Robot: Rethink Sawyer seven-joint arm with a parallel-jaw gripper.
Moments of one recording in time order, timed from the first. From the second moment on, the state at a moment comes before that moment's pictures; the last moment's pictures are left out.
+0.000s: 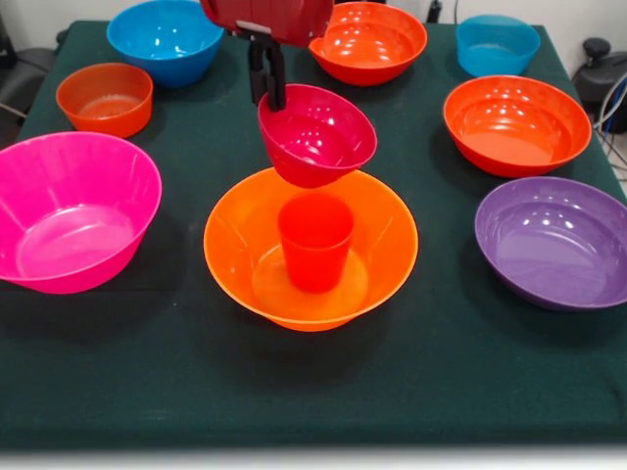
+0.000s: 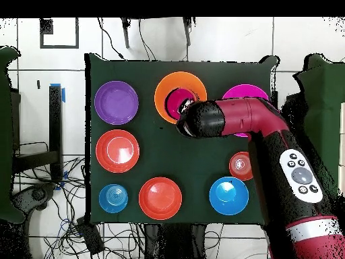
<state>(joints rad) -0.68 -0.70 0.57 1.57 -0.56 0.73 2.42</state>
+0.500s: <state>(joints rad) -0.67 -0.67 0.57 1.54 -0.56 0.73 2.42</state>
